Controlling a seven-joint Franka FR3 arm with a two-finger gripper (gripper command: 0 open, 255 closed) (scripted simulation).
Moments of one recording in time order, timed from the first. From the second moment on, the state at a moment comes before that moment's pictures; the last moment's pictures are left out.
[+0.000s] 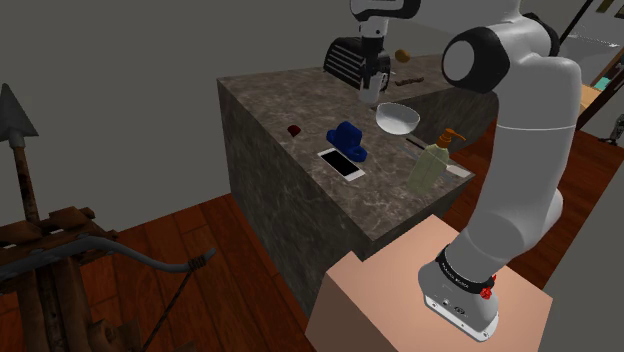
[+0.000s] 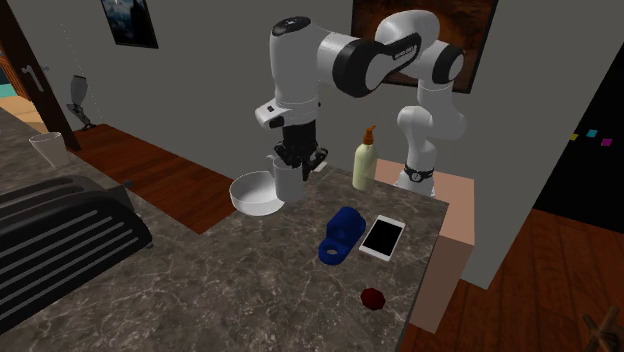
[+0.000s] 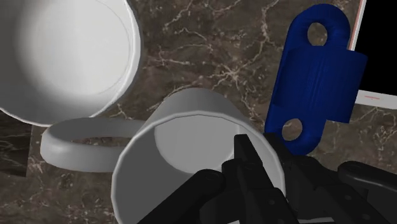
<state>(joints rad) -0.13 0.45 -0.28 -1.26 0.01 1.56 -0.54</state>
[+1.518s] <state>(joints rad) -0.40 0.55 -0.37 -1.15 0.04 1.58 -0.87</state>
